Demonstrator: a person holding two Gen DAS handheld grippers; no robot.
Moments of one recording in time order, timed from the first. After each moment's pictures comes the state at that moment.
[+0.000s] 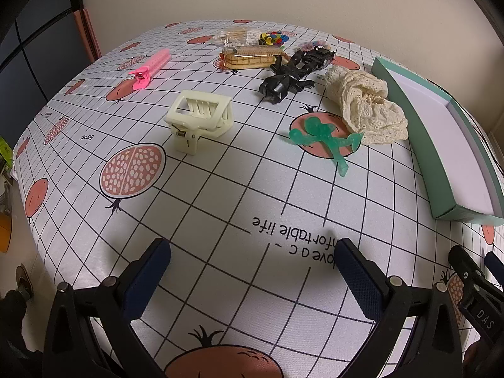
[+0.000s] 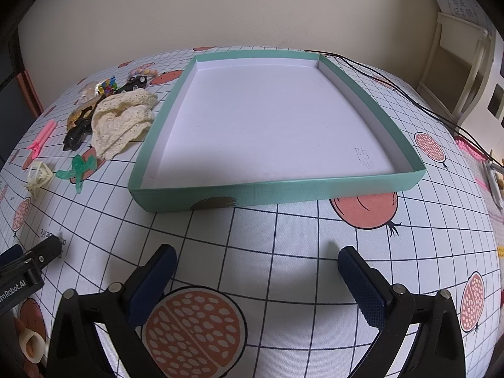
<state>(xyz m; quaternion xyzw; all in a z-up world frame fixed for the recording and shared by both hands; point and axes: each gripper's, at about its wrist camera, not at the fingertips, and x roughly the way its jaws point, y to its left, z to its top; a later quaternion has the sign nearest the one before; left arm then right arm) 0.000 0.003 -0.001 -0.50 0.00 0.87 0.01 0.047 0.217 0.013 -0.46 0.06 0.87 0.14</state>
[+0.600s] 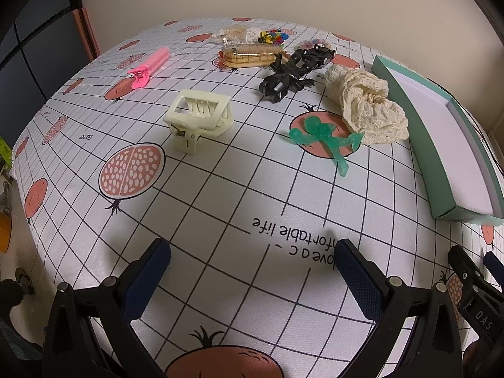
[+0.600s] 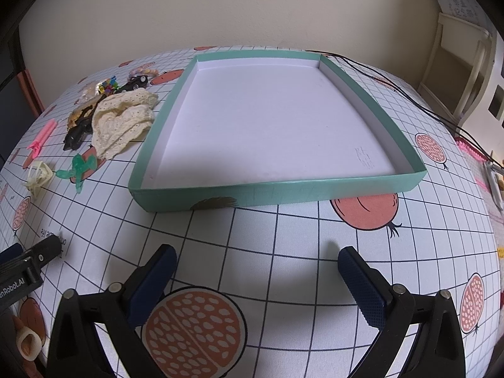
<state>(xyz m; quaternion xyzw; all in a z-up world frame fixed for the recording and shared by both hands) 0.000 0.005 -0.003 -0.50 0.00 0.86 0.01 0.051 0.218 0.013 -0.46 0.06 0.87 0.14</state>
